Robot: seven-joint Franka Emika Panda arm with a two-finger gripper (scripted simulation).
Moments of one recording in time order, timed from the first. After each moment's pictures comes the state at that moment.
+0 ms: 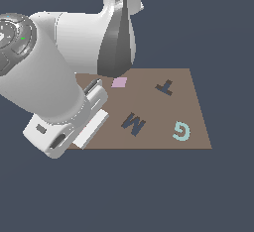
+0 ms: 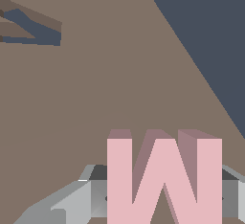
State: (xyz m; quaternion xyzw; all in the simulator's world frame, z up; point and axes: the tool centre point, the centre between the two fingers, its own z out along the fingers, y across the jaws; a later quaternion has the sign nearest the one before) arm 0.088 -0.123 0.033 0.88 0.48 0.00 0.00
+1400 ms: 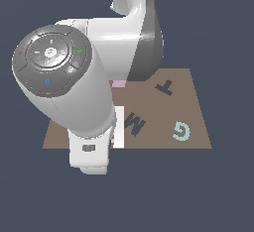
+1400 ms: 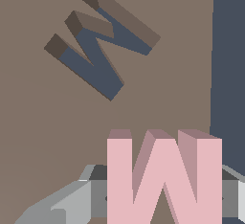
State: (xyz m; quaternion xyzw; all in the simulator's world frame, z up) arm 0.111 -0.065 0.036 0.70 0.72 0.00 0.00
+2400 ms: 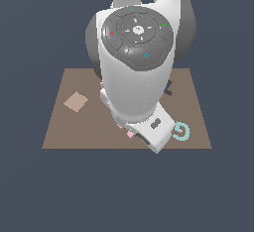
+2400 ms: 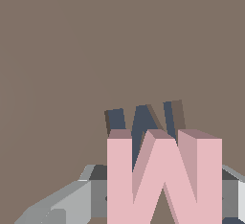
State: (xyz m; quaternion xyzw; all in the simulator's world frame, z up) arm 0.087 0.010 0.040 0.38 0.92 0.00 0.00
